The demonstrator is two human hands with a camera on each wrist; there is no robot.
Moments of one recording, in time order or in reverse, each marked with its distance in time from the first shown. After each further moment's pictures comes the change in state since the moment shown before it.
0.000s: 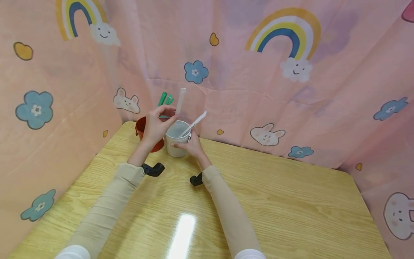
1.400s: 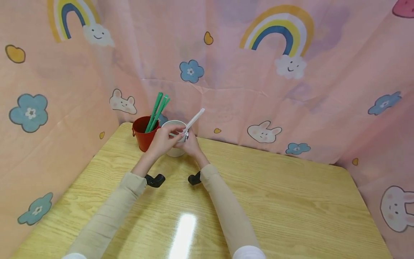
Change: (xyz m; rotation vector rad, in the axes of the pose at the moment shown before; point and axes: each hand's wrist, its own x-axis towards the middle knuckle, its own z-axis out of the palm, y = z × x) left_hand -0.031 -0.022 0.021 0.227 -0.346 -0.120; right_hand -0.002 0.000 -0.003 -0.016 -0.040 0.032
